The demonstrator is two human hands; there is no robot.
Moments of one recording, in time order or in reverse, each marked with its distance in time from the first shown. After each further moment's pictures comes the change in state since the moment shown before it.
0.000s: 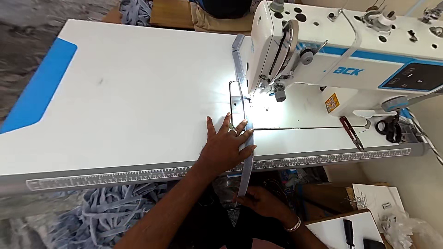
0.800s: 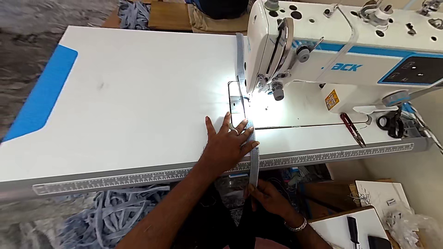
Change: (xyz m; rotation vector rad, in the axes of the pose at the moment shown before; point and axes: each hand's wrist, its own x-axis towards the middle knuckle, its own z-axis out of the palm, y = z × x) left_hand 0.002 0.002 -0.002 0.022 -0.007 -0.011; right_hand -0.009 -0.006 -0.004 0.279 0.138 -0.025
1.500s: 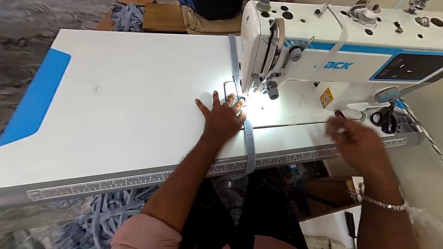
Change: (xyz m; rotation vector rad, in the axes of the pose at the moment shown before) left_hand 0.075 -0.015 -0.011 0.042 -0.044 -0.284; right_hand -0.059 -0.172 -0.126 -1.158 0.766 0.070
